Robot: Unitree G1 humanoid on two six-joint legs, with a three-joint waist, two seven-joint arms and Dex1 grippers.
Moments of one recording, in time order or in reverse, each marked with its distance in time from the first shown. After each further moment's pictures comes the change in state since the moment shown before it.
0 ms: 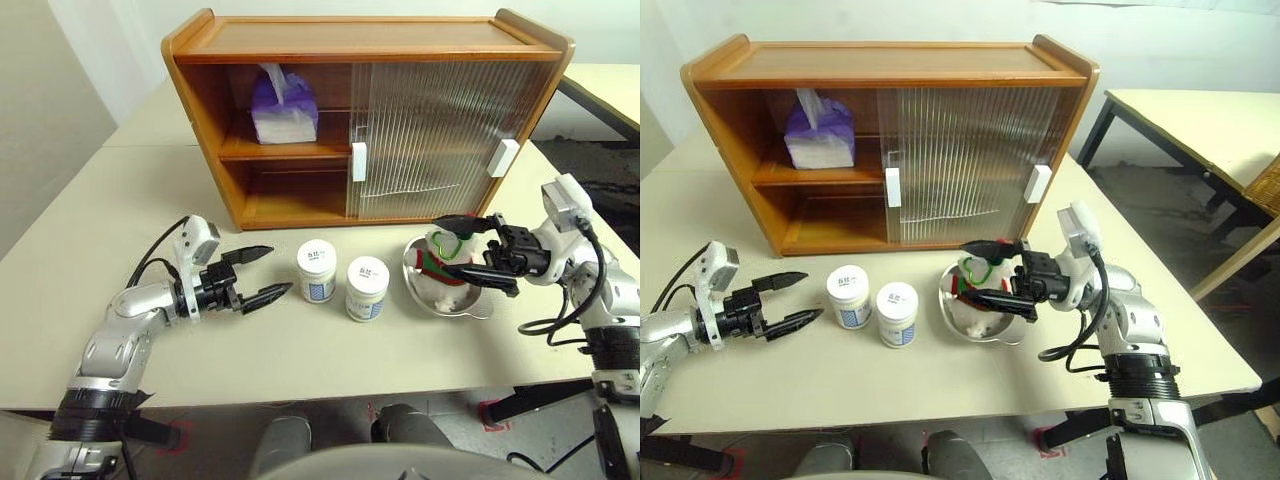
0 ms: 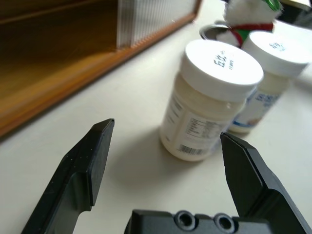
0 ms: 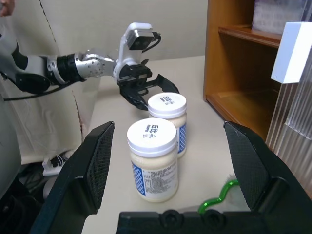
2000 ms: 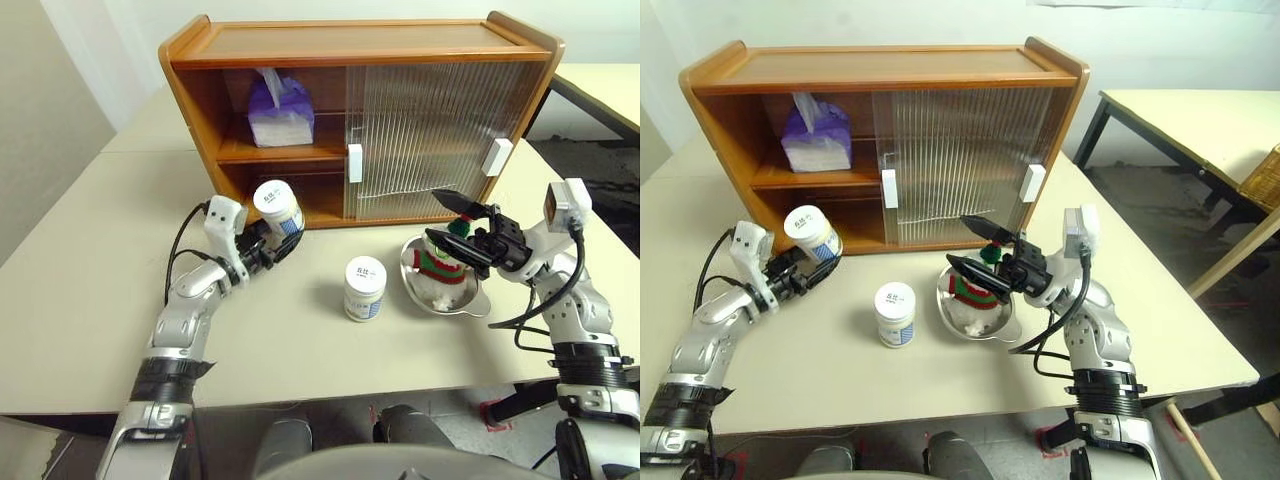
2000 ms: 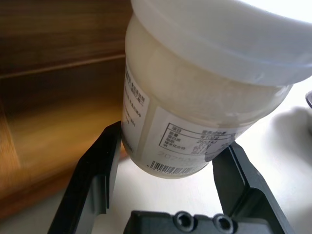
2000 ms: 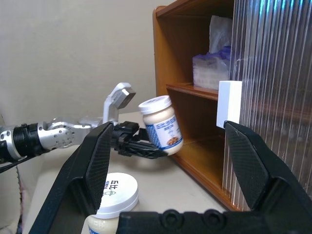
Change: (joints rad) left arm -0.210 -0.296 -0.001 0.191 0.163 -0.036 0.477; right arm 0.058 0.195 -0.073 -0.076 0.063 -0.093 -0.261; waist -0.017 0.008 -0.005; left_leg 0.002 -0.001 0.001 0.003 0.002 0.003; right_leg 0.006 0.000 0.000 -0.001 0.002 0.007
